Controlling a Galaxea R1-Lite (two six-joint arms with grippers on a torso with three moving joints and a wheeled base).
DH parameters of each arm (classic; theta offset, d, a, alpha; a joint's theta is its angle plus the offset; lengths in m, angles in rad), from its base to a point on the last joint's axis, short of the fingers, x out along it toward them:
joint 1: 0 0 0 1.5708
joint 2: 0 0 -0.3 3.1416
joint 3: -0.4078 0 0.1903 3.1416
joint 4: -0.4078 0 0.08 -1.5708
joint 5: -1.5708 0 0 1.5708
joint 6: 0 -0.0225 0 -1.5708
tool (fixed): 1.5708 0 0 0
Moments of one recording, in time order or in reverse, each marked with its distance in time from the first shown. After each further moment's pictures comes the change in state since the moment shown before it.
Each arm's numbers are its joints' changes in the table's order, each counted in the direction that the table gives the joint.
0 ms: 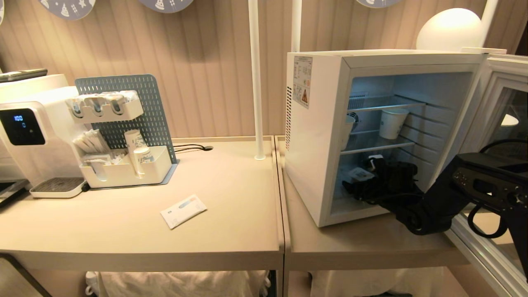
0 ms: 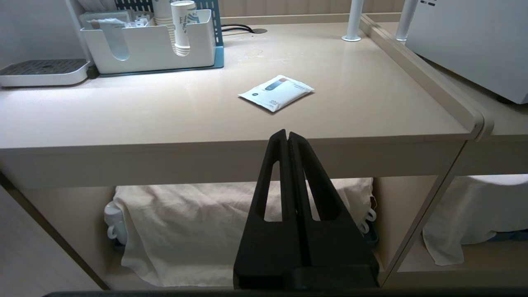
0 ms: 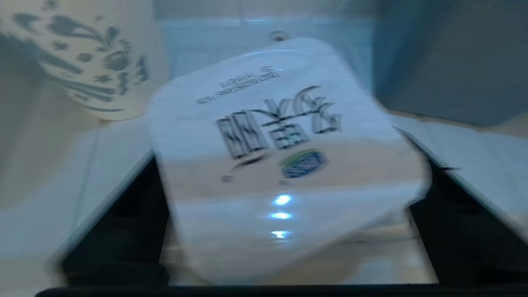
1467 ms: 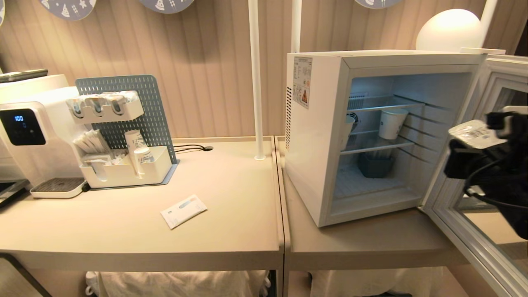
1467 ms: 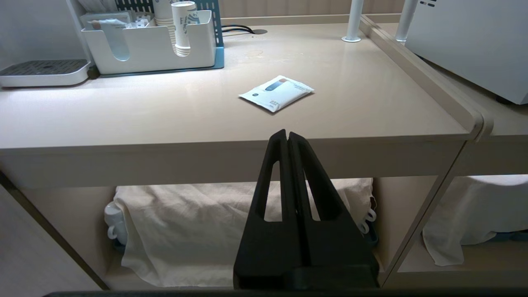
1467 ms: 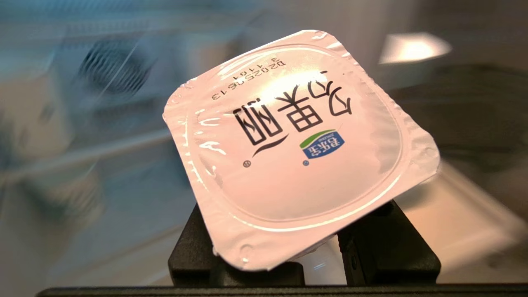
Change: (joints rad) left arm 0.000 0.000 0.000 0.000 0.000 0.000; right arm 0.062 0.921 0.584 0.052 -0.523 0.063
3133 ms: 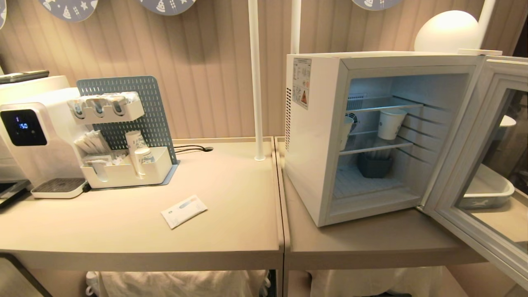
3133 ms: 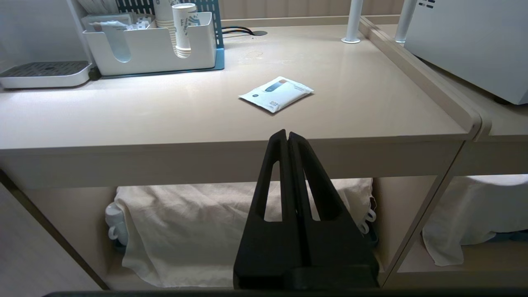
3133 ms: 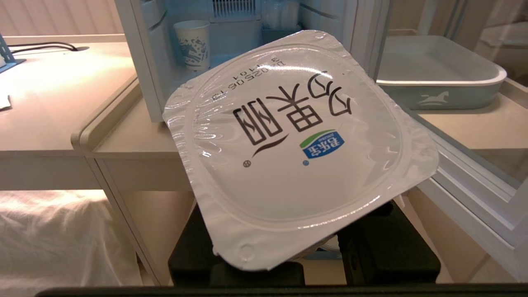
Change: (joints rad) left arm 0.000 0.000 0.000 0.000 0.000 -0.001; right arm -0.186 1.508 0.475 -1.044 0.545 -0.100
